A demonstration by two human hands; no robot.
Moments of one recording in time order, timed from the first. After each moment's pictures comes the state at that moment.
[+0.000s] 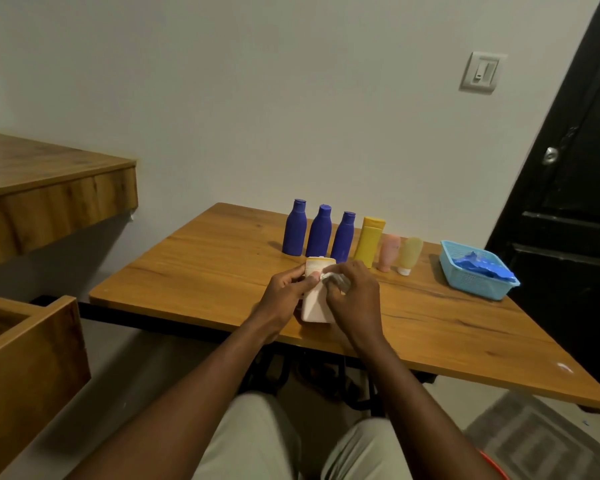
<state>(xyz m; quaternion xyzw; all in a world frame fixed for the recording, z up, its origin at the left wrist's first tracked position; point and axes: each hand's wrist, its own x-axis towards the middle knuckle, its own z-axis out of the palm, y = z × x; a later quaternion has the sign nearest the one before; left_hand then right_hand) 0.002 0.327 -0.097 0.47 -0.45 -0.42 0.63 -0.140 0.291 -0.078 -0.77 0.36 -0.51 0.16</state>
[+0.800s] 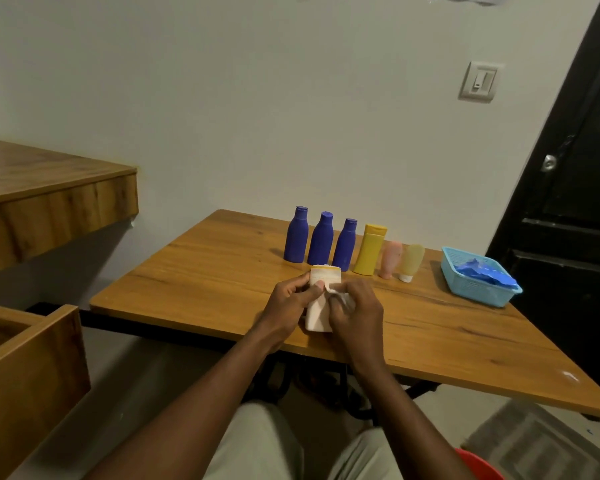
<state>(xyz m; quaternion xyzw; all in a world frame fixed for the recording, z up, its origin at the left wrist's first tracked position) 0.002 0.329 -0.098 0.46 -0.46 -0.42 0.64 -0.141 0.304 -0.096 -0.74 0.37 -0.54 0.16</state>
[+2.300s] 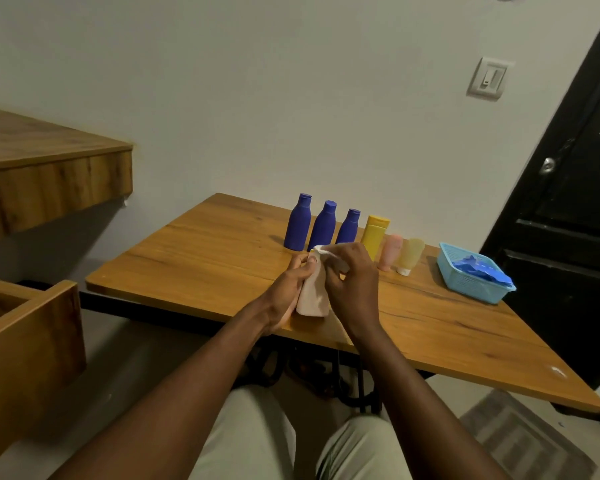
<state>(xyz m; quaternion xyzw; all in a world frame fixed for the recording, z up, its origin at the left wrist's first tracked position) 0.011 0.325 -0.091 0.38 -0.43 -0.53 0.63 -0.115 0.295 -0.064 -0.77 0.30 -0.55 0.12</state>
